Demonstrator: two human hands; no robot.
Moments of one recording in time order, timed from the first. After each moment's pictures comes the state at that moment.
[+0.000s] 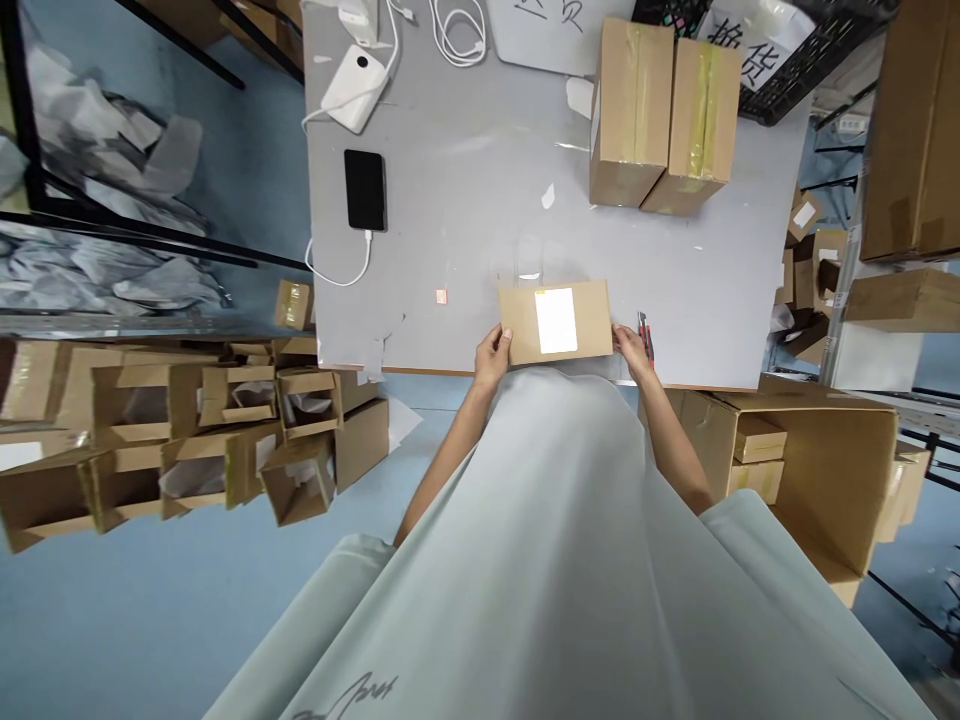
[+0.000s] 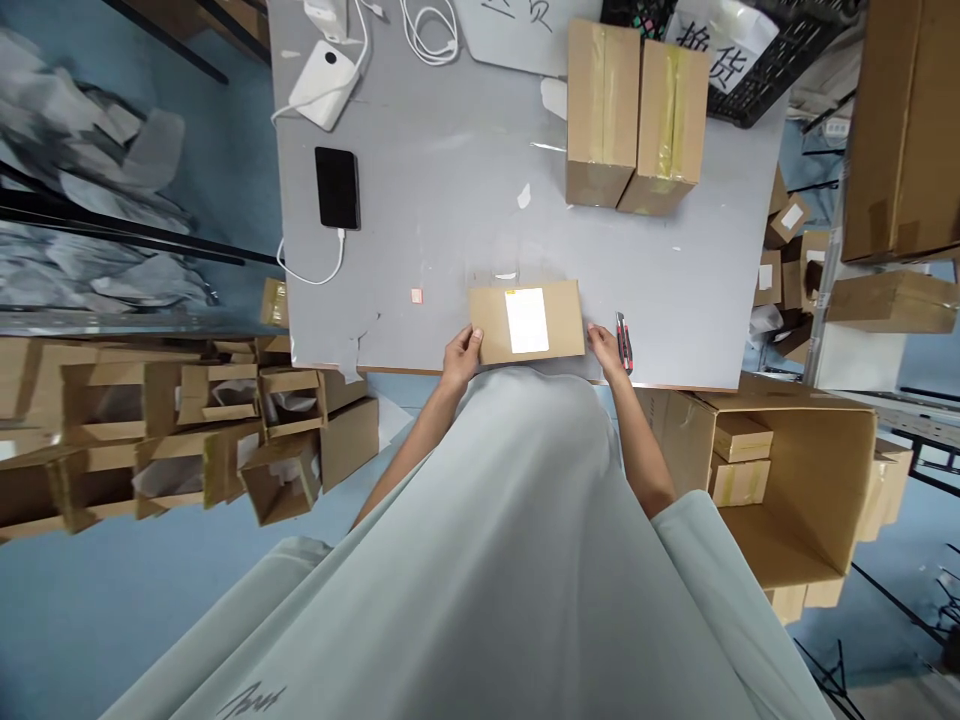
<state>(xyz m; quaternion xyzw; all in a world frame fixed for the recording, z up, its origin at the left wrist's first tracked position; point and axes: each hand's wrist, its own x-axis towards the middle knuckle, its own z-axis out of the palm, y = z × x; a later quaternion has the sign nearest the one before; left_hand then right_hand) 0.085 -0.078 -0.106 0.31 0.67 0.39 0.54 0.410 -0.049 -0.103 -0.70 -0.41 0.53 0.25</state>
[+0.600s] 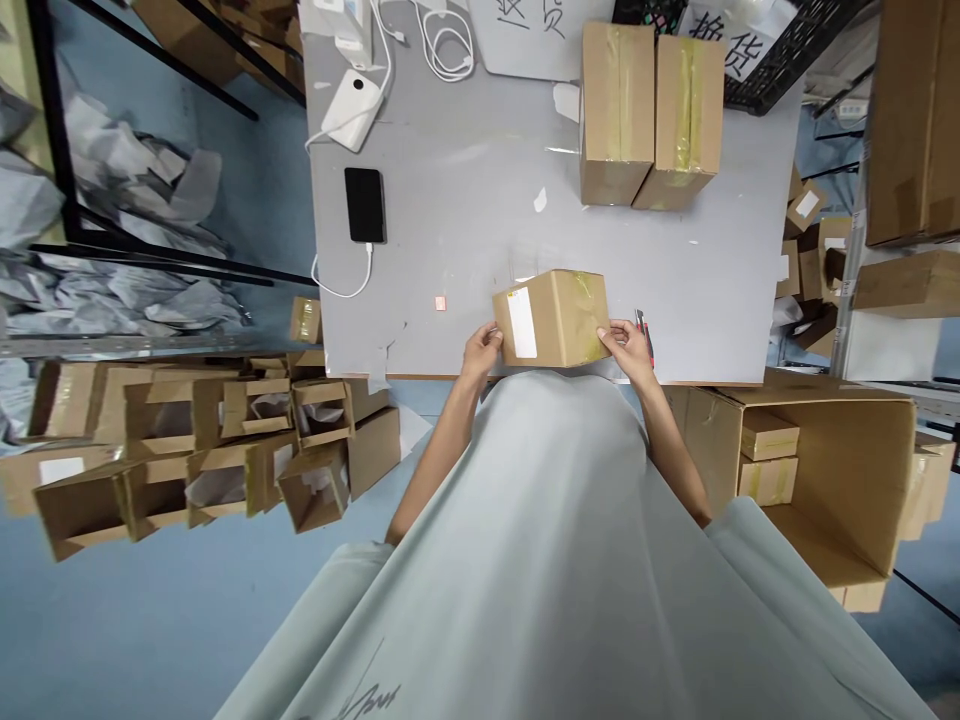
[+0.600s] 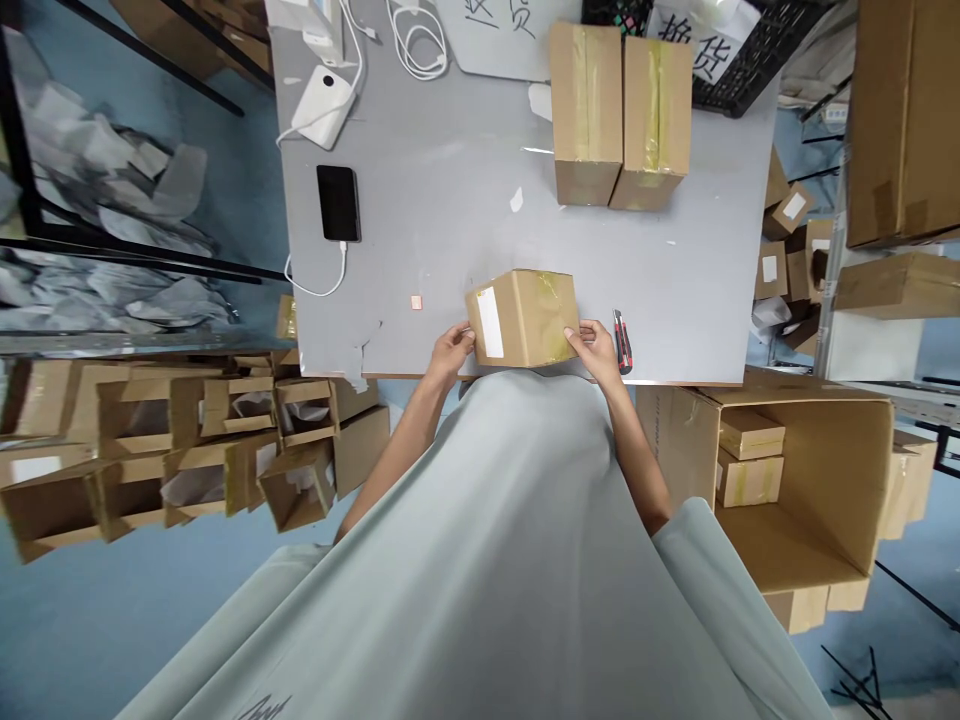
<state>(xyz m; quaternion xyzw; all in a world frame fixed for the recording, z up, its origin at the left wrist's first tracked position) 0.063 -0.058 -0.129 0.25 0.72 0.33 0.56 0.389 -0.058 -0.039 -0.67 -0.41 0.53 0.31</state>
